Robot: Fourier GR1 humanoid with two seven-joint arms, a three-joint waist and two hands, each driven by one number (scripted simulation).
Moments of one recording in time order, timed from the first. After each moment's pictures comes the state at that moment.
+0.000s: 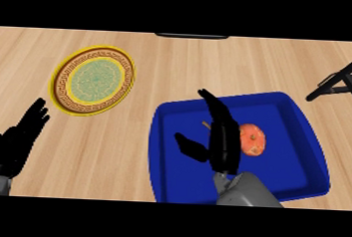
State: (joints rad) left arm 0.00 0.57 -0.15 -1.37 0.39 0.18 0.02; right arm -0.34 -0.08 0.62 -1.42 0.70 -0.72 0.53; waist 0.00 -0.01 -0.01
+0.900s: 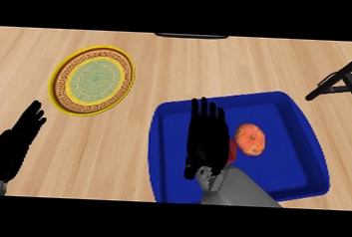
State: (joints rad) left arm 0.03 0.57 -0.12 -1.38 0.40 0.16 0.01; right arm -0.48 -0.05 0.69 -1.50 0.93 0.19 1.11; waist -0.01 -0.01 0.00
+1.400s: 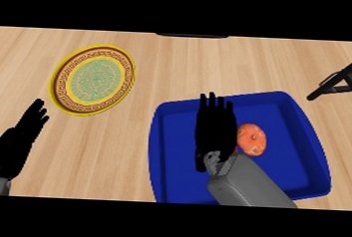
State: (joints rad) left arm 0.01 0.55 -0.12 -1.38 0.38 0.16 0.01; right arm -0.52 -0.06 0.60 -1.48 0.90 0.38 1.08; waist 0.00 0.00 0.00
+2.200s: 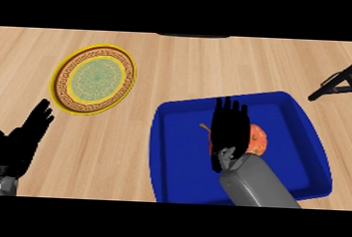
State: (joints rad) left arm 0.01 0.49 -0.08 -1.37 0.31 0.14 0.02; right arm -0.44 -0.06 0.50 -1.43 1.04 0.46 0.98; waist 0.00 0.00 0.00
